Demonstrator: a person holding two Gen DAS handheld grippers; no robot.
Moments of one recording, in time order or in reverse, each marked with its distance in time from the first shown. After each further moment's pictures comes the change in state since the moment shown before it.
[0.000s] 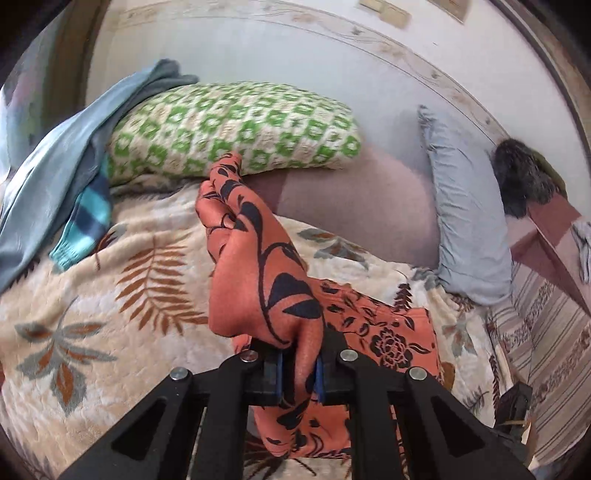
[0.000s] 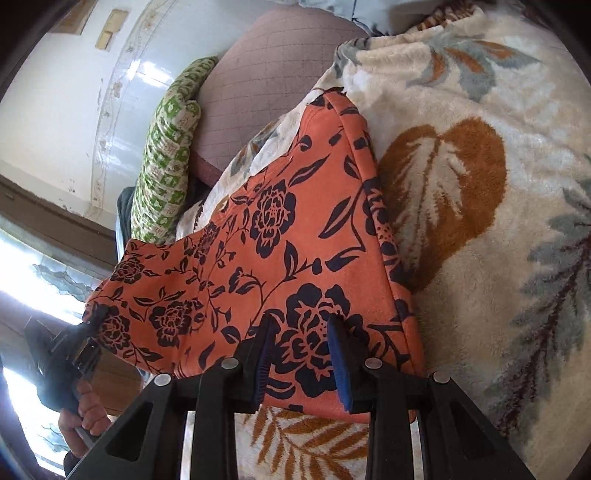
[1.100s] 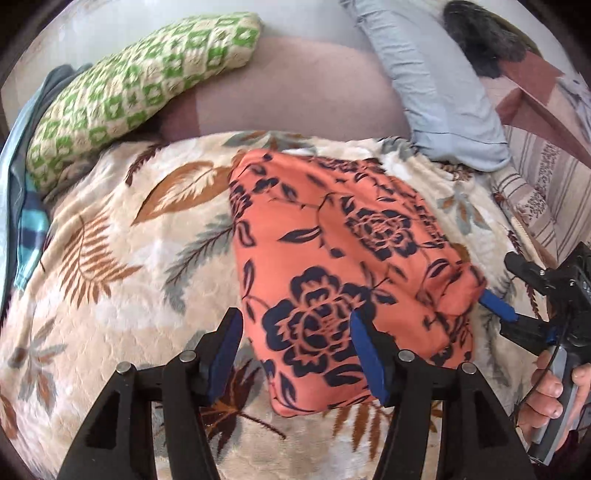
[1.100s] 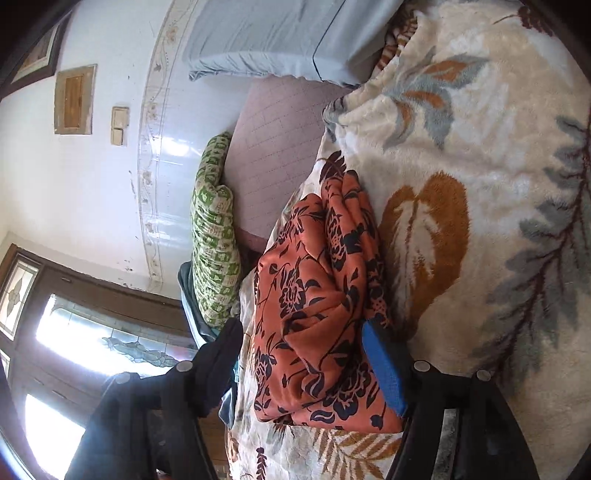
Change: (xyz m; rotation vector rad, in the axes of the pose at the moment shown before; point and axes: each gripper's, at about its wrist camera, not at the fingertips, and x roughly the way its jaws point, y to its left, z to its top) left arm 0.078 -0.067 -0.071 0.265 0.319 0.045; right arm -0.045 -0.032 0.011 0.195 -0.129 0.241
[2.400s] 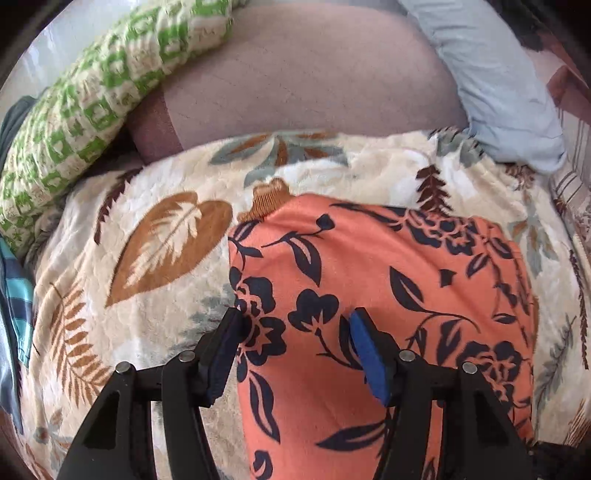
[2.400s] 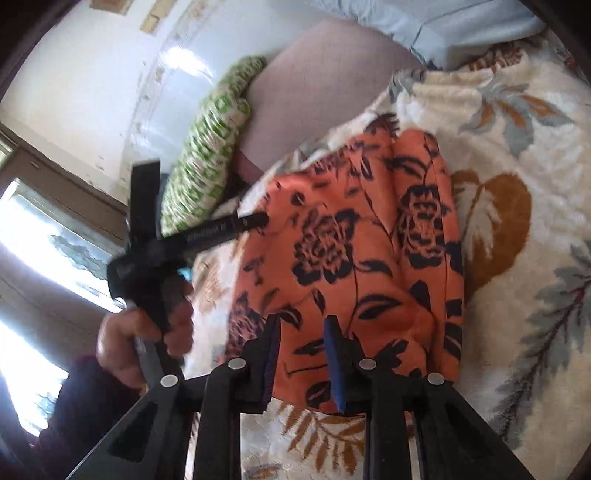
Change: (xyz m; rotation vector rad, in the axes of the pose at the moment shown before) left arm 0.111 -0.007 0.098 0.071 0.122 0.139; right arm 0.061 0.055 -0.036 -0.320 0.237 -0.314
